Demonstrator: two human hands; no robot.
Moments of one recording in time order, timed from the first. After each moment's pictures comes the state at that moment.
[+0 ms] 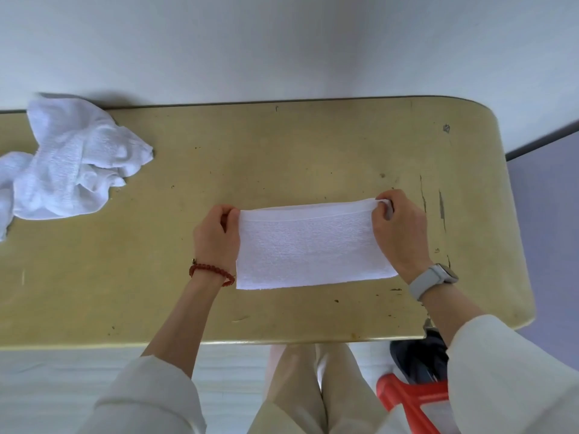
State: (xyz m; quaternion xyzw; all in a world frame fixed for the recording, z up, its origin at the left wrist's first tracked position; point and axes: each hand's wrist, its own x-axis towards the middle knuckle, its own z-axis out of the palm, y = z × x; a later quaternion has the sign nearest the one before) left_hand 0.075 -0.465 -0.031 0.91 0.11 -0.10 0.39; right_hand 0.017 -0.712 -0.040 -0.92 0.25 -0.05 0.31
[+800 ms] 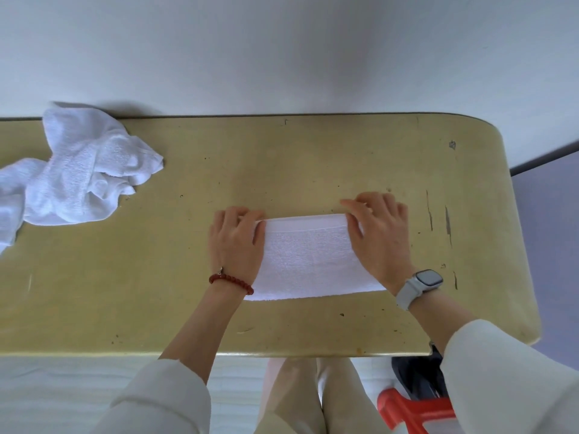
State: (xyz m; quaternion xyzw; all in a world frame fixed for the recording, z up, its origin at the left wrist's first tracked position) left_hand 0.075 -0.473 -0.045 0.97 -0.07 0.03 0.24; right_hand 0.039 -0.686 -0.045 -0.98 0.02 -0.14 0.15
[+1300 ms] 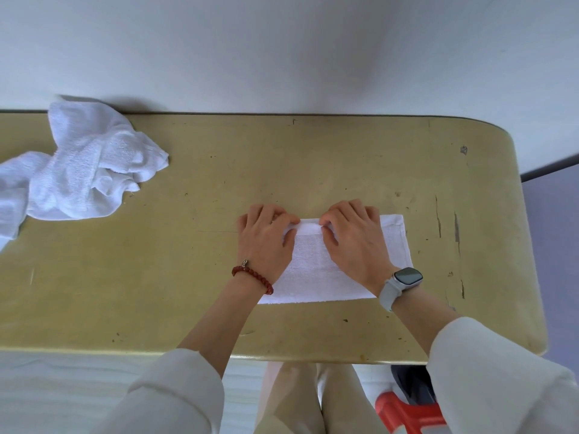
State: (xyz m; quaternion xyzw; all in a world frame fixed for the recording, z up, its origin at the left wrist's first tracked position) left_hand 0.075 -0.498 -0.053 0.96 -0.15 0.00 0.23; right_hand 0.047 -0.659 -0.053 -0.98 -0.04 -0.06 0.18
